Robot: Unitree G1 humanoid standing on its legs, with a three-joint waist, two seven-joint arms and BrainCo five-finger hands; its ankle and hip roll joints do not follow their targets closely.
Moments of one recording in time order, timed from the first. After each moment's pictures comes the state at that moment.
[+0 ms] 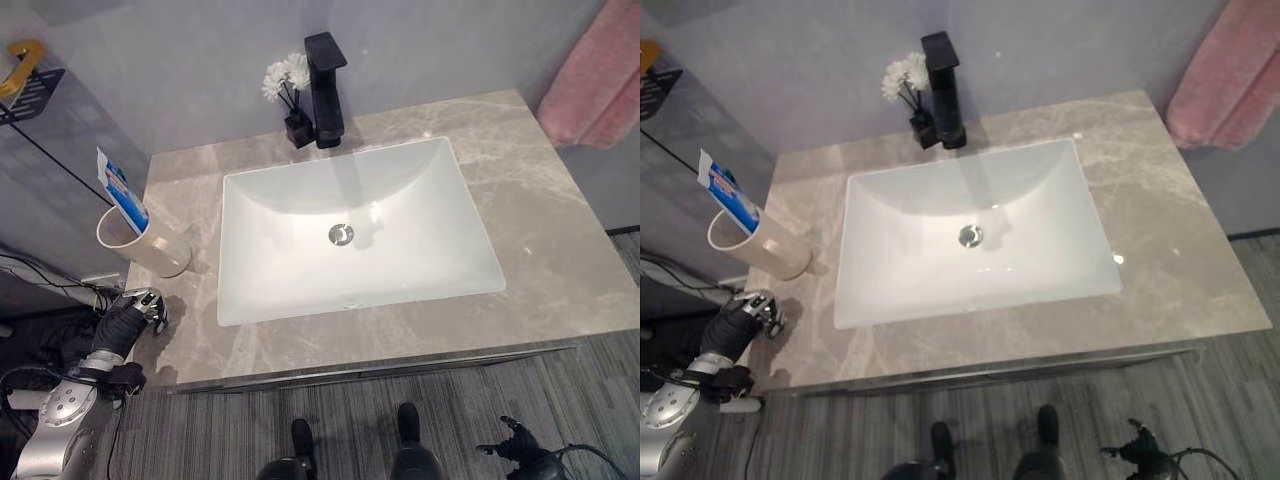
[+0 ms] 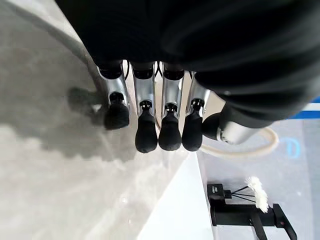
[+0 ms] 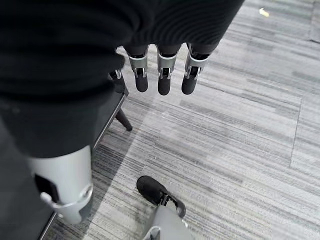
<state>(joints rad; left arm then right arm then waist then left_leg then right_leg) 0.25 0.74 0.09 0.04 -0.70 -0.15 -0.14 0.08 -0.50 0.18 0.99 -0.19 -0.02 -0.10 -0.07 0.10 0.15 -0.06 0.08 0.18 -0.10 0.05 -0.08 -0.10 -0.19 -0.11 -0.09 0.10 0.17</state>
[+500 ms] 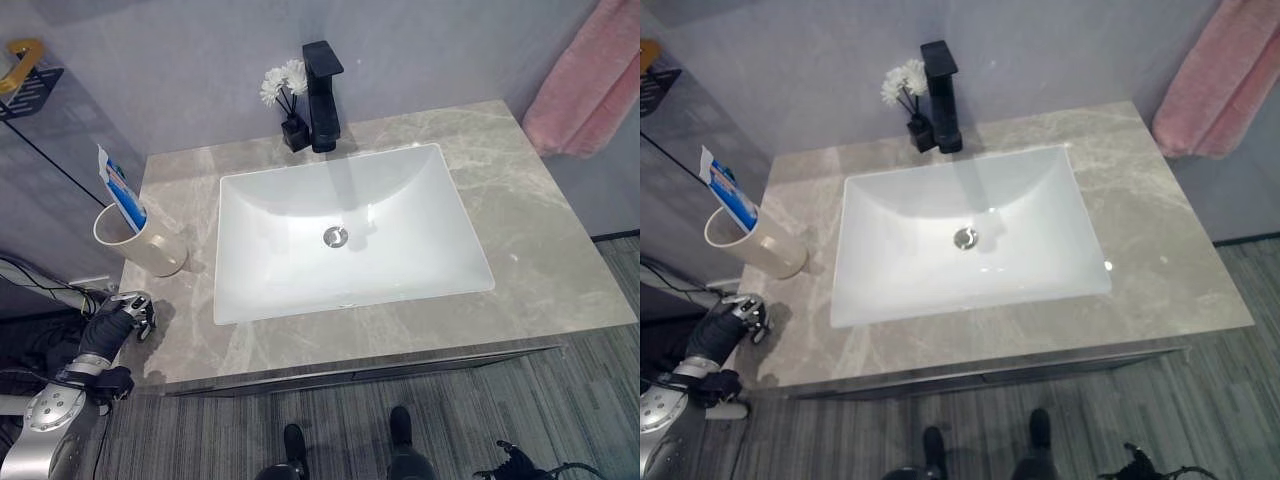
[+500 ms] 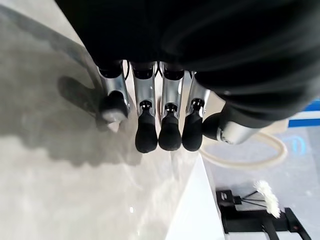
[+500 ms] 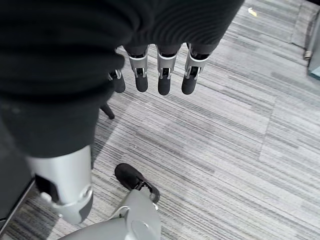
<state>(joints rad) 0.27 0.79 0.11 0.04 -0.66 -0.16 -0.08 0.11 -0.50 0.21 1.03 -0.21 -0.01 -0.10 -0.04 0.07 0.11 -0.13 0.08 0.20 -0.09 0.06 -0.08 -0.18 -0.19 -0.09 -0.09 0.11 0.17</state>
